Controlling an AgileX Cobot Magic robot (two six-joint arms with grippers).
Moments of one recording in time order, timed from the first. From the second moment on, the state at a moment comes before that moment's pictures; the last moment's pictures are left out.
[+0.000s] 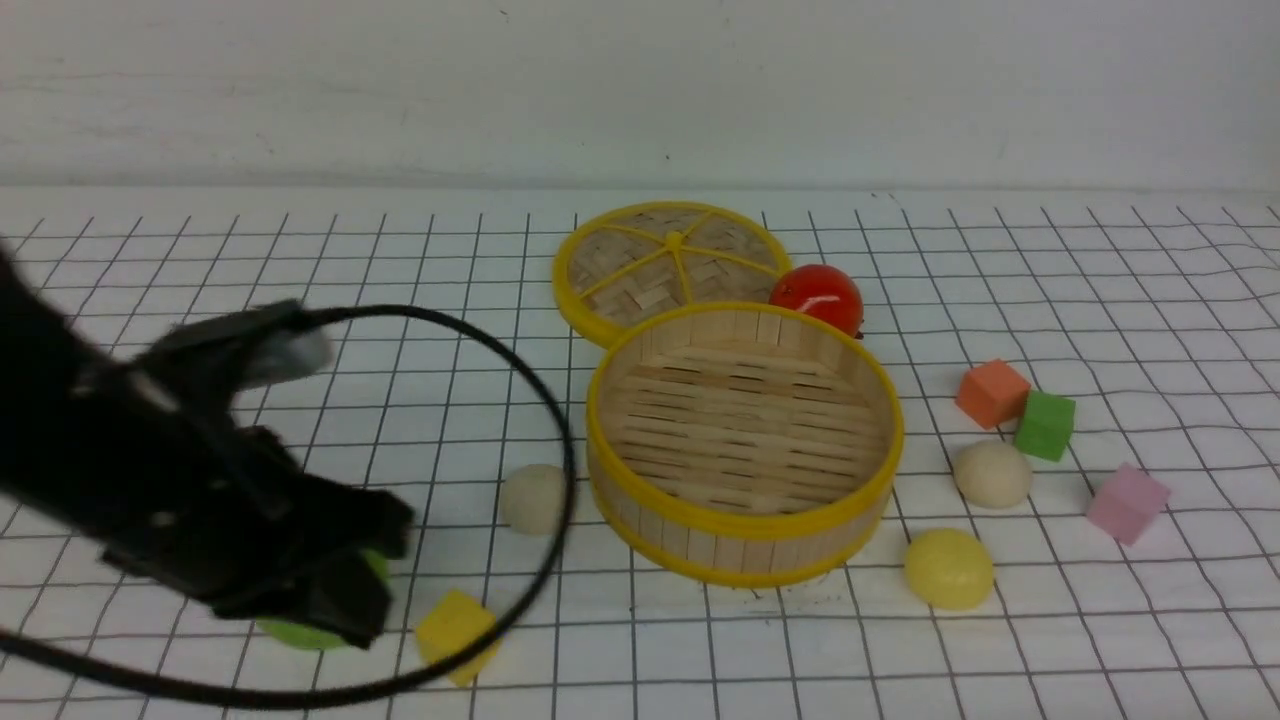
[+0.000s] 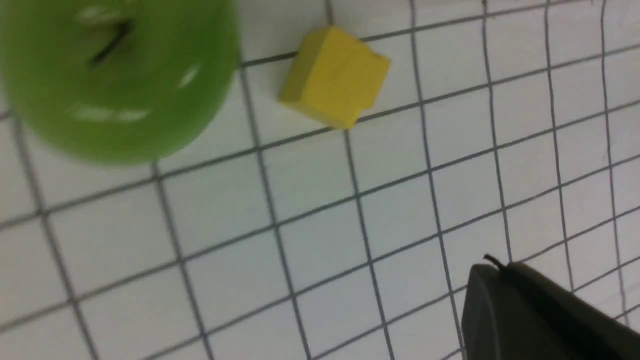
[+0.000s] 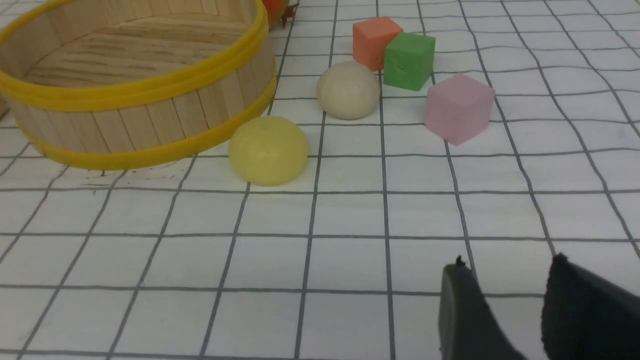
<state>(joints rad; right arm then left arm) 0.08 -0.01 0.02 0.06 0.39 -0.01 -0.34 1.38 -1.00 -0.37 0.94 0.05</state>
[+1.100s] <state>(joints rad) 0.08 -0.01 0.02 0.06 0.39 -0.01 -0.39 1.93 -1.43 -0.15 0.70 0.02</state>
